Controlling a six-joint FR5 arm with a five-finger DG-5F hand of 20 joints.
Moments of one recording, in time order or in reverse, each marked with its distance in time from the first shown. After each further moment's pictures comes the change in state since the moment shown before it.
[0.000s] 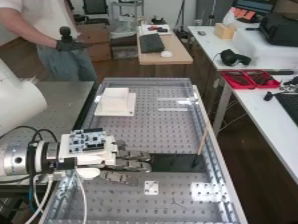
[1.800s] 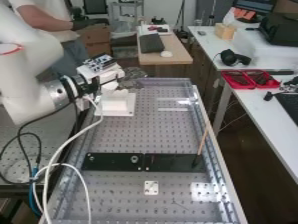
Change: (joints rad) arm 0.336 0.208 -0.132 0.179 -0.204 0.254
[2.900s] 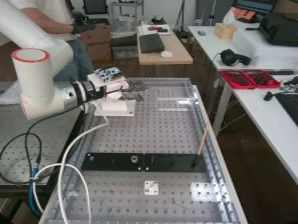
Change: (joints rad) arm 0.104 -0.056 -0.013 -0.117 0.155 -0.052
